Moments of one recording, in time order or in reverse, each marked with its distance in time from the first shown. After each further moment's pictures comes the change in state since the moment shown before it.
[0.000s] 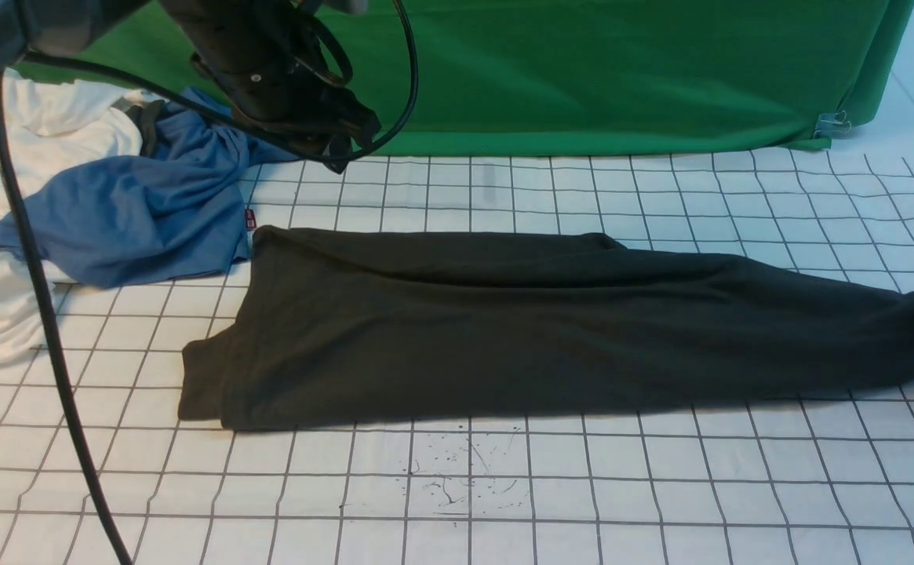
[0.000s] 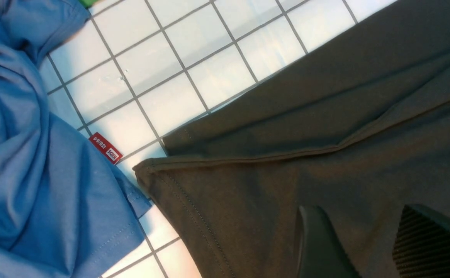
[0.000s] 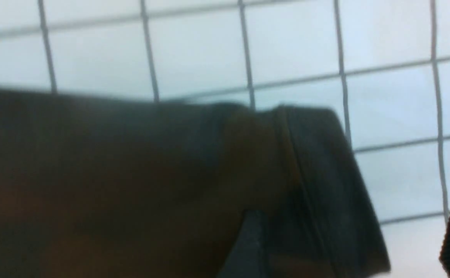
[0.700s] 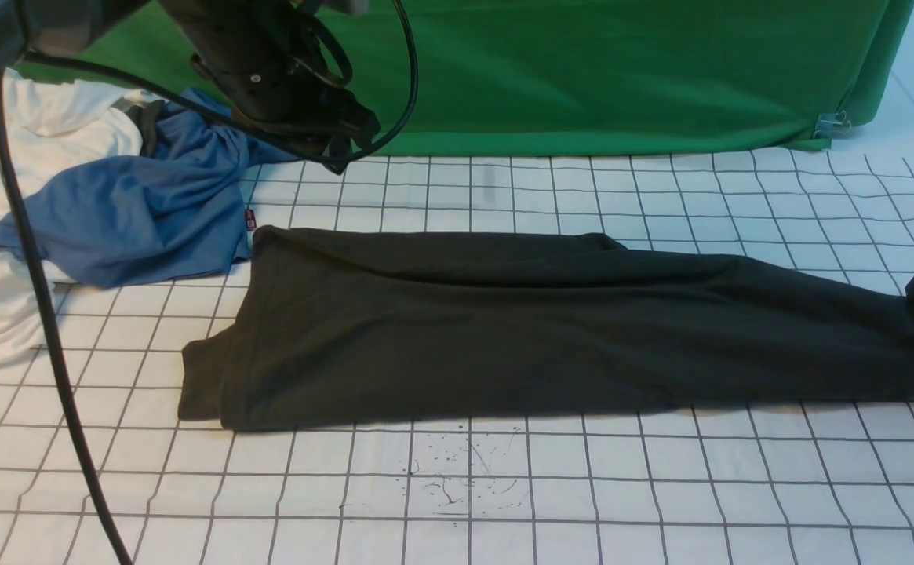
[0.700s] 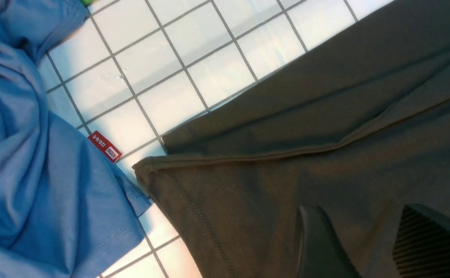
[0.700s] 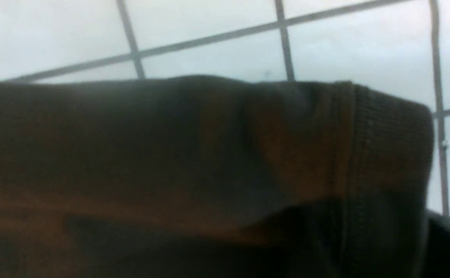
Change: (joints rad) right arm 0.000 0.118 -0.003 0.028 0.049 0.012; left arm 0.000 0.000 0.000 0.000 0.003 0.001
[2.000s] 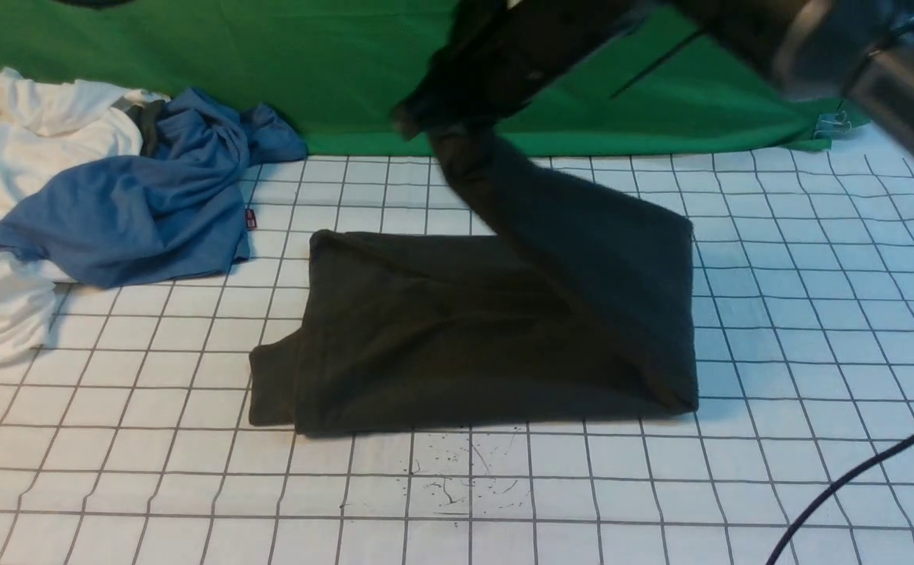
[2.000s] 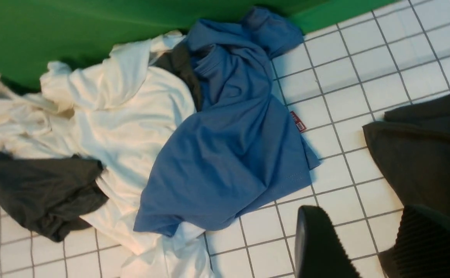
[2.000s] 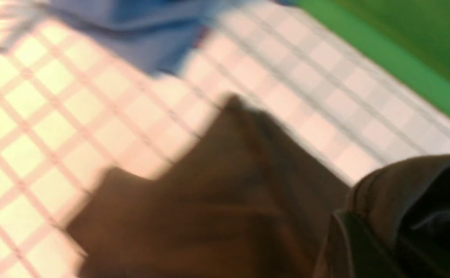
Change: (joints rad) right arm 0.934 0.039 -0.680 0.119 0.058 -0.124; left arm 0.225 -0.290 -0.065 0.110 0.144 -0.035
